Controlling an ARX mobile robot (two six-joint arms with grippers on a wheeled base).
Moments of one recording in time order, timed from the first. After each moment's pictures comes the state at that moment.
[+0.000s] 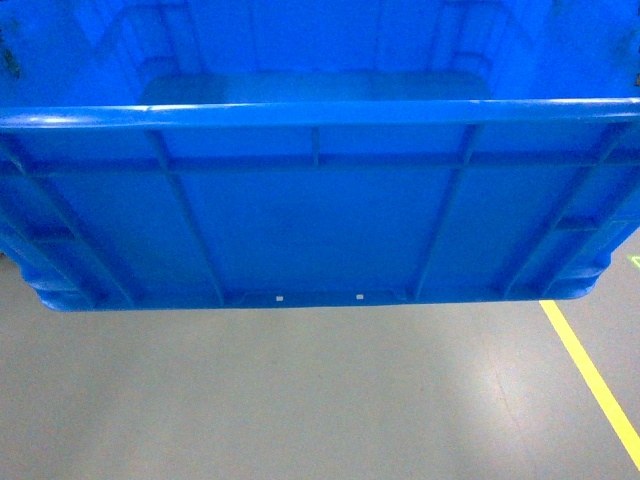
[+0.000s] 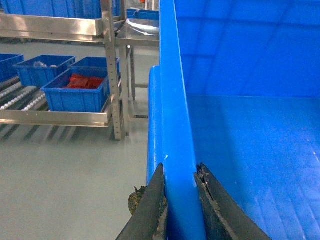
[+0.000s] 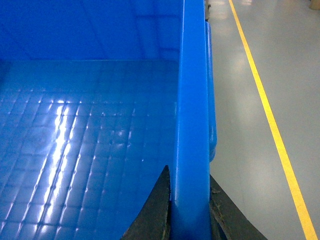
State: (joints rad) left arm -0.08 1.35 0.68 0.62 -0.04 -0.06; right arm 0.18 1.37 0.76 0.39 0.06 0.07
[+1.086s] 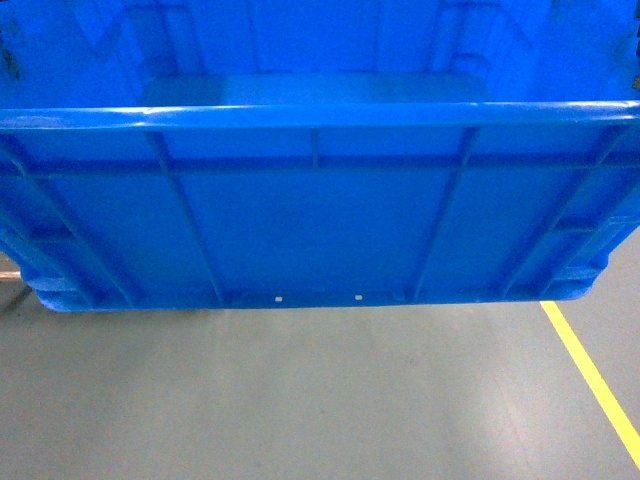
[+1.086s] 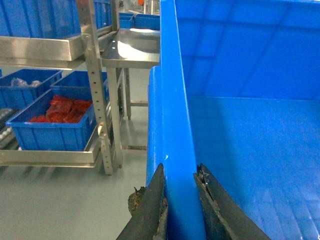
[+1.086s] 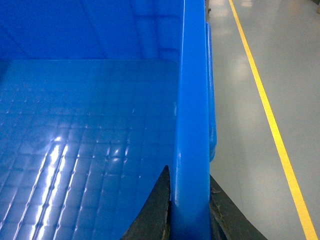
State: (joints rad) left arm -0.08 1.35 0.68 0.62 -0.04 -0.06; right arm 0.18 1.37 0.76 0.39 0.06 0.07
